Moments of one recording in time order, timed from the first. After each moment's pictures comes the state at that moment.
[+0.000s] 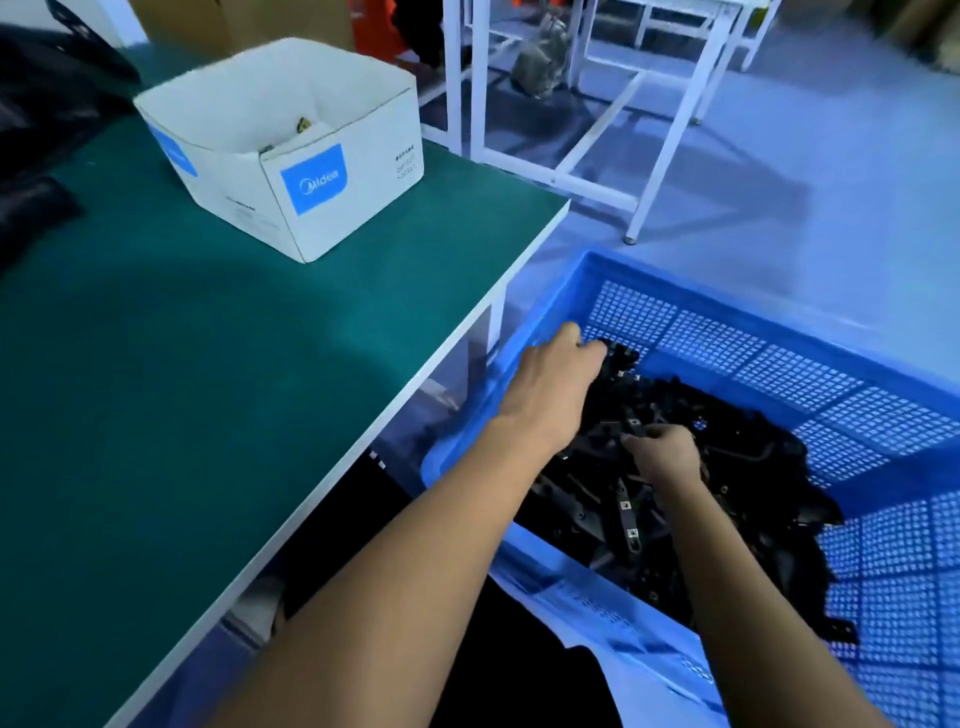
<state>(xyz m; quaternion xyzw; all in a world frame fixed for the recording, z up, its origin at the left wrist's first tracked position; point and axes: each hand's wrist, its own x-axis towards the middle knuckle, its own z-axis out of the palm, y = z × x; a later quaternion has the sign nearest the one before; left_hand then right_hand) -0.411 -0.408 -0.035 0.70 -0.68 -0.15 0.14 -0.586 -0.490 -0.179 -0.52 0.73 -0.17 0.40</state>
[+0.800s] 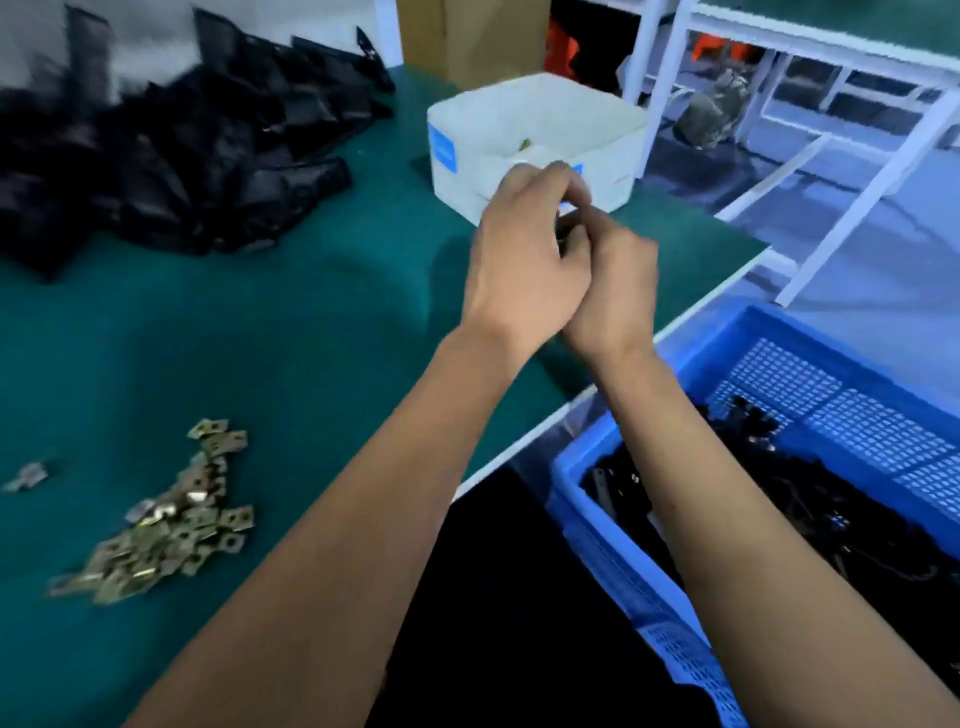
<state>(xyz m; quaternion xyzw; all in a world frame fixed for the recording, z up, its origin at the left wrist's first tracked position) -0.262 -0.314 0.062 0.72 -0.46 0.05 0.51 -0.331 -0.384 0.038 -0.84 0.34 -0.36 0.22</state>
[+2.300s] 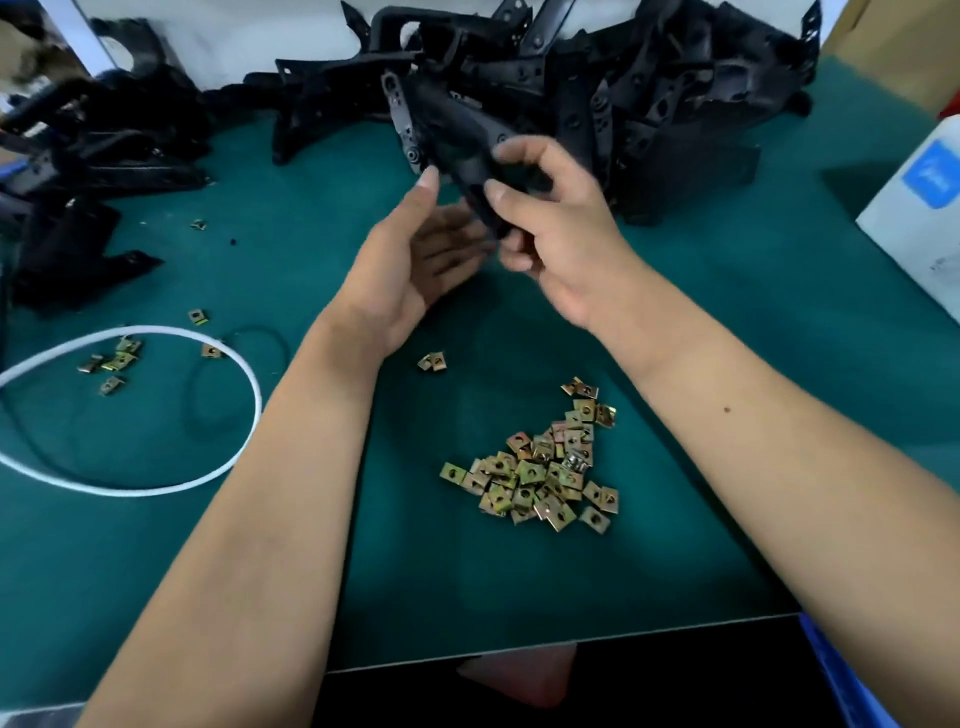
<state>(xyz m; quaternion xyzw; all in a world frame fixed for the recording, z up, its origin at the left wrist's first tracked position) -0.062 0.019 0.022 0.56 -0.04 -0.17 0.81 -0.089 -0.139 0.041 -0.62 -0.02 -0.05 0.78</state>
